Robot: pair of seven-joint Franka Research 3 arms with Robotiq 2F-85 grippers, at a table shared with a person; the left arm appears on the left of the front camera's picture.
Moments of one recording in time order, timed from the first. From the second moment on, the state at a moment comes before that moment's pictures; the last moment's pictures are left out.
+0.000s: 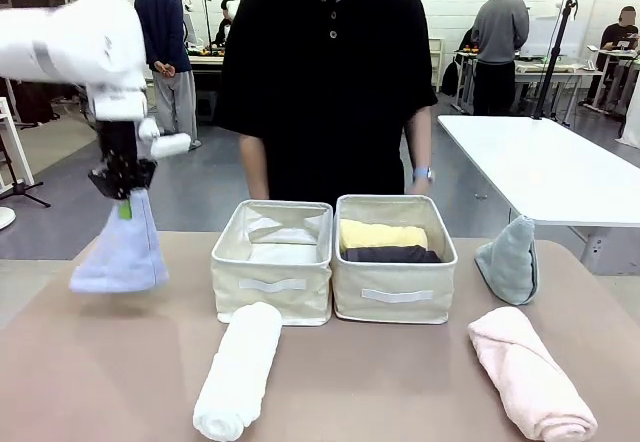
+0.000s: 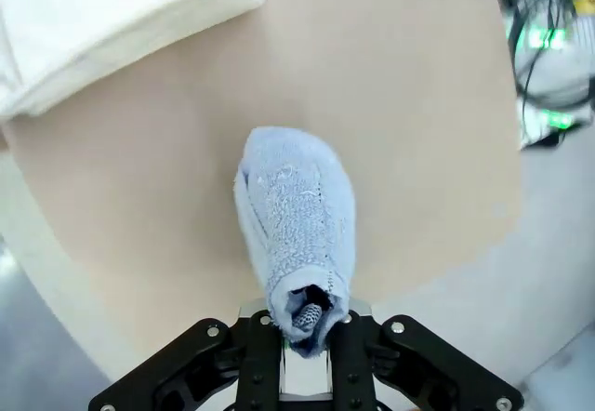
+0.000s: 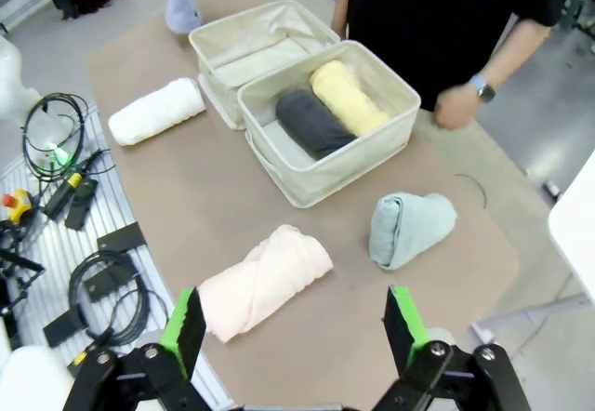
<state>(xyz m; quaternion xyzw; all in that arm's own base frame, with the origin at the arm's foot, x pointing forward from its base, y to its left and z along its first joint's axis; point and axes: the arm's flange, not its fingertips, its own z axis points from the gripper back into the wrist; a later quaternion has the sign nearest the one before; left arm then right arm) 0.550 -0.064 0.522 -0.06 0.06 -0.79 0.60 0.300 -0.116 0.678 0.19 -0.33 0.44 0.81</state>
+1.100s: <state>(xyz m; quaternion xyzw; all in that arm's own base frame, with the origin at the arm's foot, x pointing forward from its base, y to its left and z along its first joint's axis) 0.474 -0.040 0.671 0.00 -0.03 -0.71 0.70 0.301 -0.116 0.677 0.19 -0.33 0.44 0.81</state>
